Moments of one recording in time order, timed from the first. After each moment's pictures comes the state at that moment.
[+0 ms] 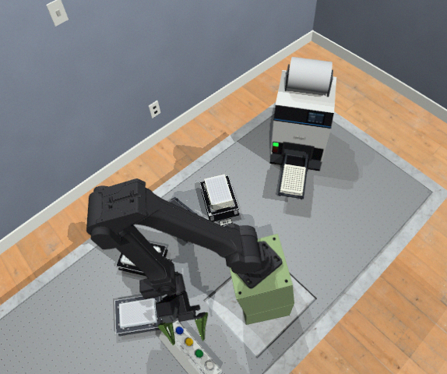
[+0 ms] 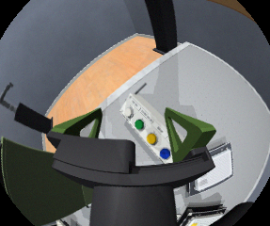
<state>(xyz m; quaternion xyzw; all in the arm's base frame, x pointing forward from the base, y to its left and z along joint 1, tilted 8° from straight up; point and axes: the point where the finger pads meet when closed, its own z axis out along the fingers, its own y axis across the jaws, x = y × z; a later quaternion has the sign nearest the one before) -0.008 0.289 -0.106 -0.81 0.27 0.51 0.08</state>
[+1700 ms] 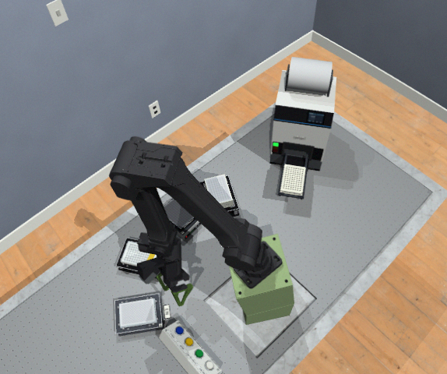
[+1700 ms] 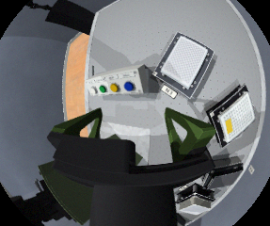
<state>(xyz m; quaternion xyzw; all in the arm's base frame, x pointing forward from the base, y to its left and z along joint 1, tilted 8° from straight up) 0.136 0.249 -0.114 -0.67 0.66 0.34 0.05</state>
